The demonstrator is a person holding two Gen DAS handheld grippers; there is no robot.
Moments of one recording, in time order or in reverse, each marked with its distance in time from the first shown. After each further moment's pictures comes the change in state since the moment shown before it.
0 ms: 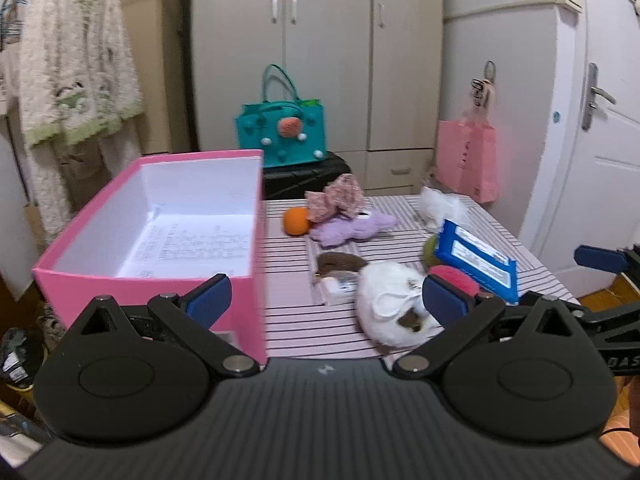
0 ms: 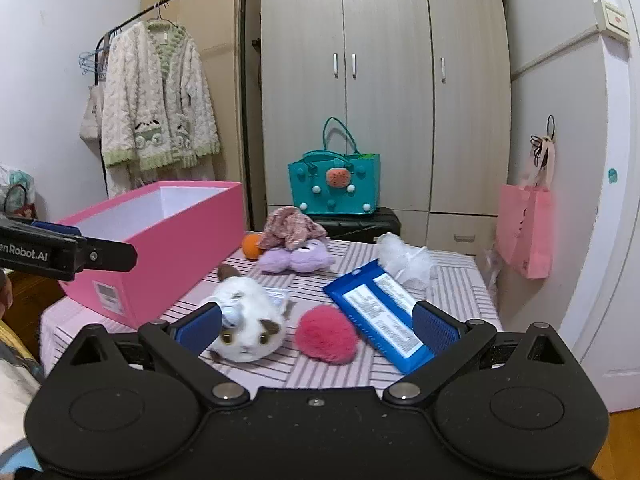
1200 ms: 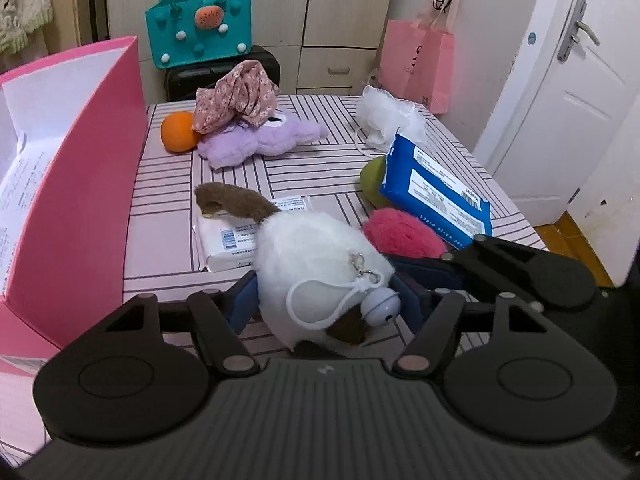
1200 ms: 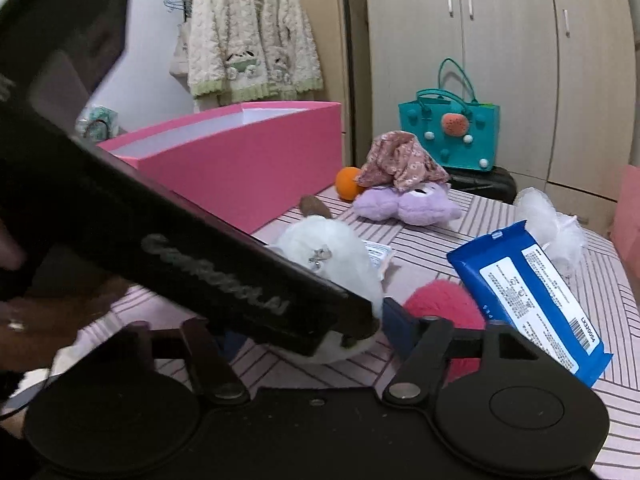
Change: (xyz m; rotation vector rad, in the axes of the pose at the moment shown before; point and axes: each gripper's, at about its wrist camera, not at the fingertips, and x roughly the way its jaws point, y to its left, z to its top) left arm 0.125 -0.035 0.001 -0.007 0.326 -0.201; right arm 0.106 0.021 -0.019 -0.110 0.160 0.339
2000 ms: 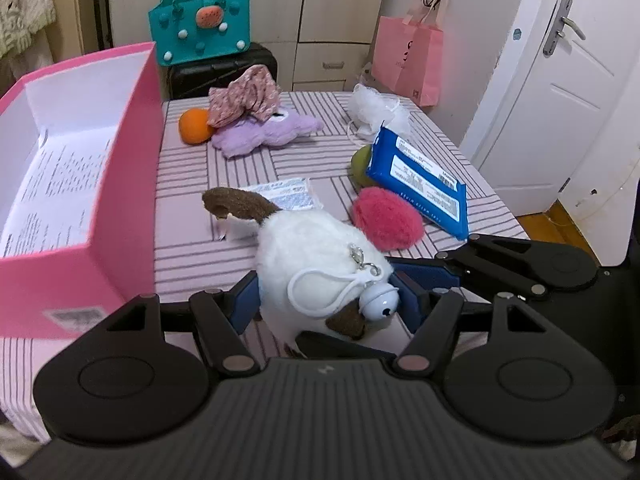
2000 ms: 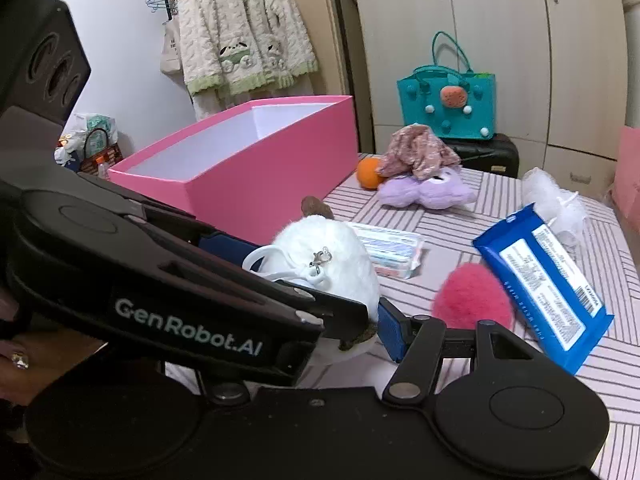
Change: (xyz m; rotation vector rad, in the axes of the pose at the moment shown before) left arm -0.050 0.004 -0.009 -0.003 0.037 -0.019; right arm -0.024 0.029 0.022 0.104 0.090 0.024
